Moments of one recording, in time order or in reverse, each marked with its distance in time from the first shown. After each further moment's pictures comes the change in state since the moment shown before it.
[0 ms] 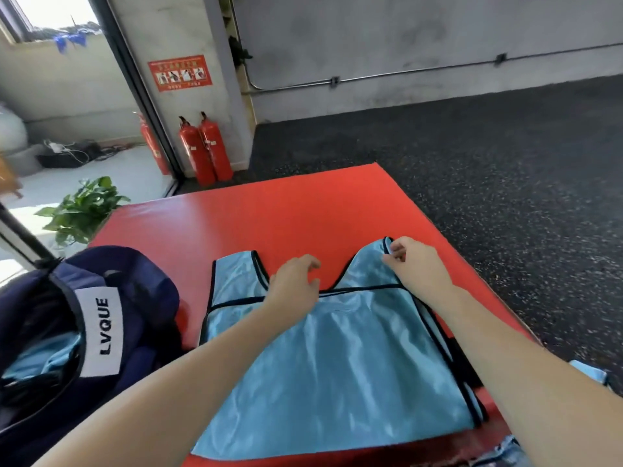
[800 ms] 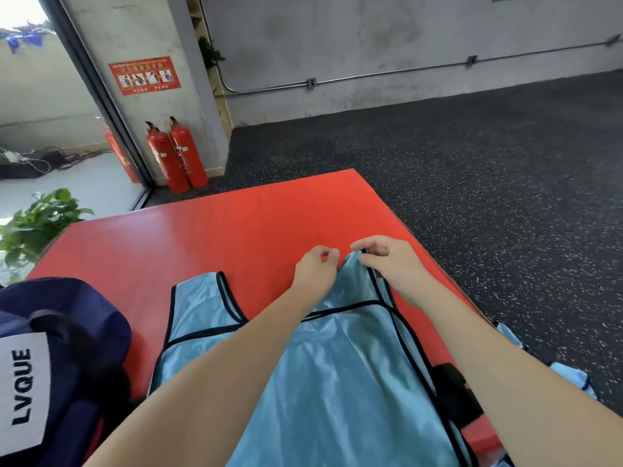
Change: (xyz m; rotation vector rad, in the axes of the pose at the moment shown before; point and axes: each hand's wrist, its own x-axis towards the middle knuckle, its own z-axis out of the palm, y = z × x) left_hand 0.086 0.067 0.055 -0.438 -0.078 -0.221; right_hand 0.027 -0.009 -0.014 0.574 -0.107 0.004
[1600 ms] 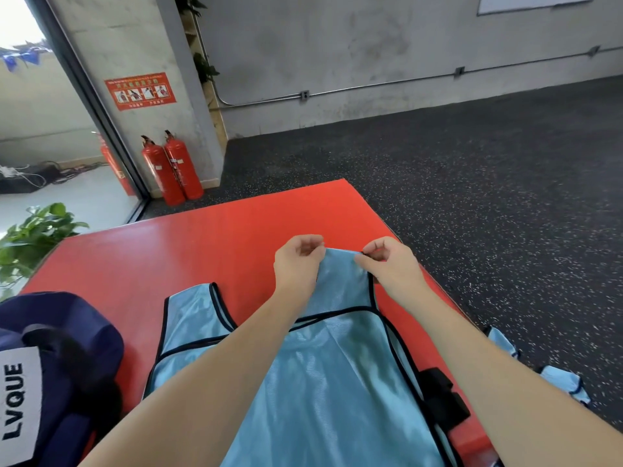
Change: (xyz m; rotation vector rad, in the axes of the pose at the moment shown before) left_hand -0.011 0.022 -0.013 -0.455 0.221 0.110; right_hand -0.001 0.008 -0.012 -0.034 0.206 0.018
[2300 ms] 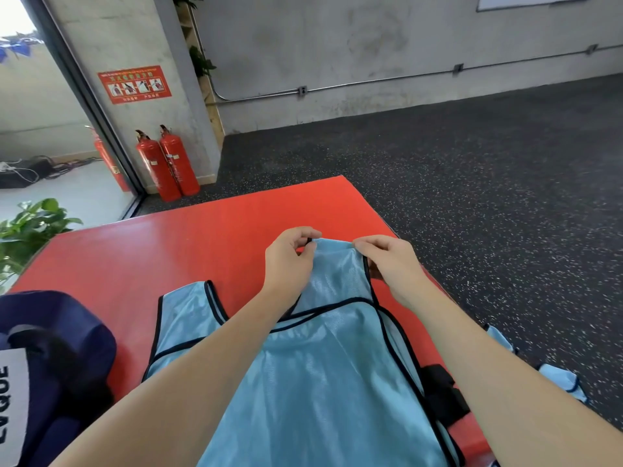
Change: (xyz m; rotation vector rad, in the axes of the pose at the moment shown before) left_hand 0.006 0.001 -0.015 0.239 -0.070 0.270; right_hand 0.001 -0.019 0.003 0.284 -0.081 0.136
